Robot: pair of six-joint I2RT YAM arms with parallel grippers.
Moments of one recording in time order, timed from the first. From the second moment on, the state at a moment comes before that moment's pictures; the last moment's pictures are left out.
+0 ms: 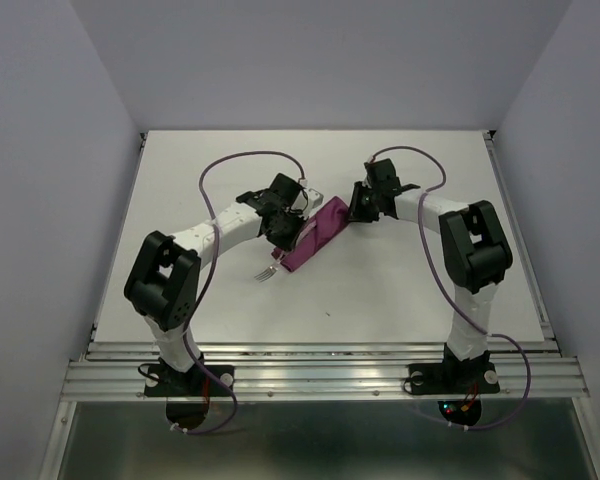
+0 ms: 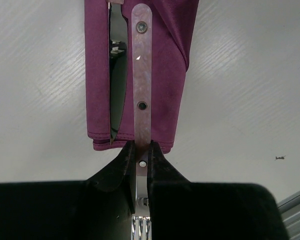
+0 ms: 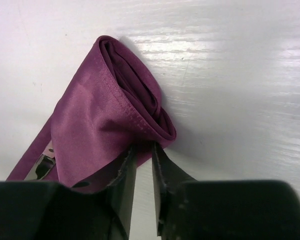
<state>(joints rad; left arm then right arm) -0.61 1.72 1.26 -0.61 0.12 0.03 0.35 2.00 1.33 -0.21 -0.19 0.51</state>
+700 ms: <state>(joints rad) -0.61 1.92 1.41 -0.69 0.10 0.05 0.26 1.87 1.29 -0.21 -0.07 0.51</state>
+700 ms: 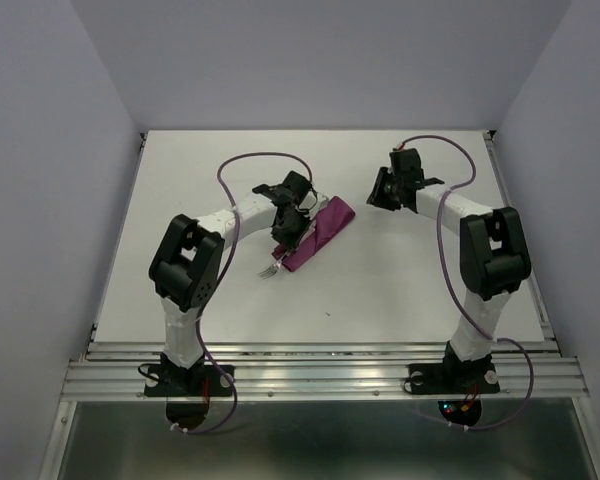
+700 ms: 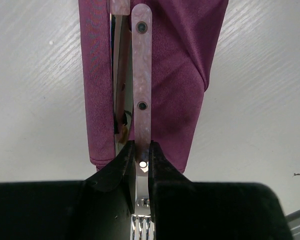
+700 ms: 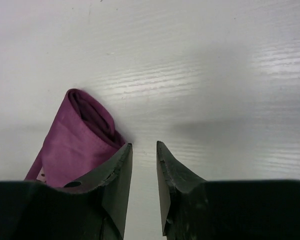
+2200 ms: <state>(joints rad) -0.63 2.04 1.59 -0.76 0.12 0.07 0.31 2.15 1.47 -0.10 -0.27 0.57</state>
